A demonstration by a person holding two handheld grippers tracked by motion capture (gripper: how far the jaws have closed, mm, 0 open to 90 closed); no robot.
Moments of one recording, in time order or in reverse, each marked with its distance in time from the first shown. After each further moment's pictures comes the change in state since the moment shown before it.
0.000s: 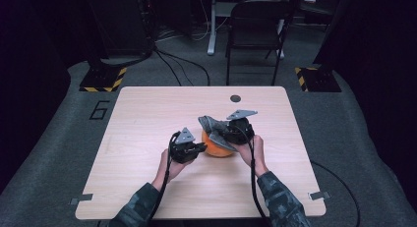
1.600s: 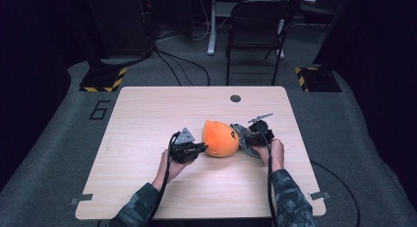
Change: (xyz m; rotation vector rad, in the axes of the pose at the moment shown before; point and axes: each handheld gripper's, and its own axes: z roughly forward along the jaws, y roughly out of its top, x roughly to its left) left arm 0.001 -0.001 0.000 -0.010 -0.011 -0.005; right arm -0.077 -0.057 0.013 0.304 -0.166 0.142
